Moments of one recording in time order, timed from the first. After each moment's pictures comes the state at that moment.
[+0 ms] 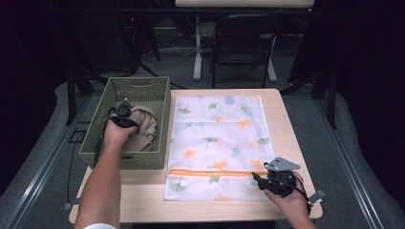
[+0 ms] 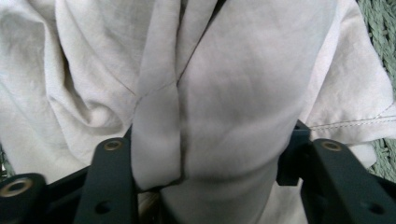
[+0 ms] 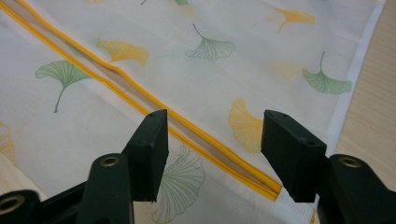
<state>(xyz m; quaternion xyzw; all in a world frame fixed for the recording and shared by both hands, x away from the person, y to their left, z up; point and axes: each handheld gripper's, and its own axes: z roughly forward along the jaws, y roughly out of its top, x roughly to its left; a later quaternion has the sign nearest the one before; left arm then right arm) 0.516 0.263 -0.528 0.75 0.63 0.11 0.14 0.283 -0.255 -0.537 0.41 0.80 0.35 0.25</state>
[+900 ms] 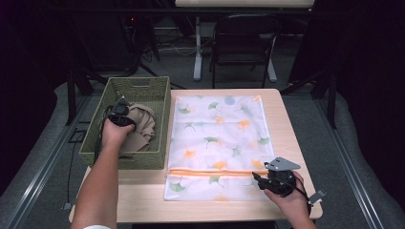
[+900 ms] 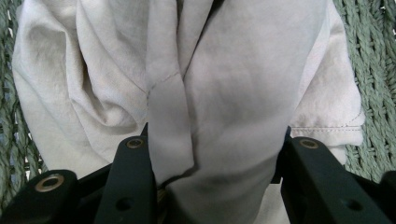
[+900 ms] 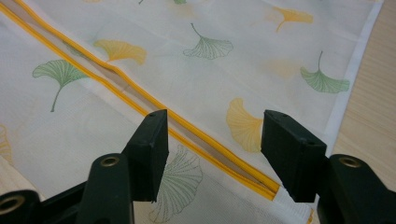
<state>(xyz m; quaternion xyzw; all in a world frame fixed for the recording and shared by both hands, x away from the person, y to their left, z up) 0.513 0.268 -0.515 0.75 0.64 0.11 0.15 0.283 -0.256 -0.537 0.41 0.81 0.35 0.25</state>
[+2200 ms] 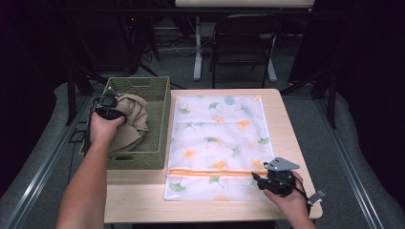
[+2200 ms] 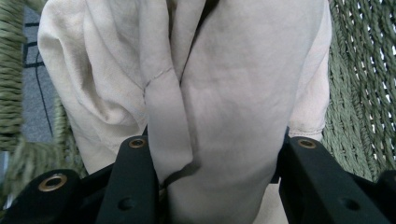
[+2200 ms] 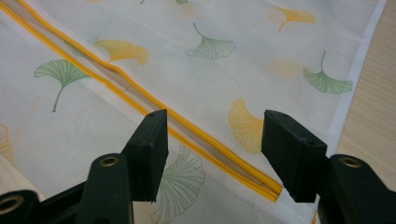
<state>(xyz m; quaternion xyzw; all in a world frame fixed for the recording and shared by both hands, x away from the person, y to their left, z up) 0.498 0.286 -0.463 0.73 0.64 0.15 0.18 0.284 -0.254 -0.538 0.41 0.81 0.35 0.25</state>
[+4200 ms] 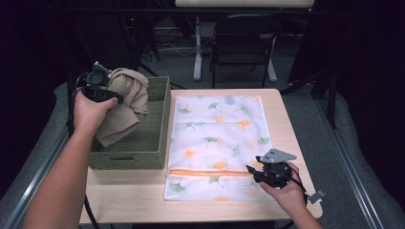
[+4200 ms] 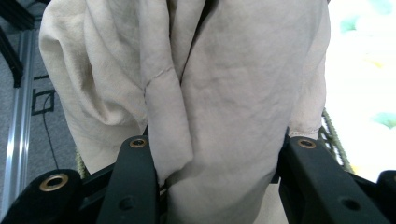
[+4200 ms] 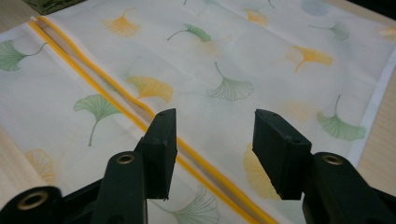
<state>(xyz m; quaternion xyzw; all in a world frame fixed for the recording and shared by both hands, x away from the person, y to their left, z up) 0.466 0.267 -0.354 0.75 0.59 0.18 0.24 0.297 -0.238 -0.507 0.37 0.82 0.37 0.23</state>
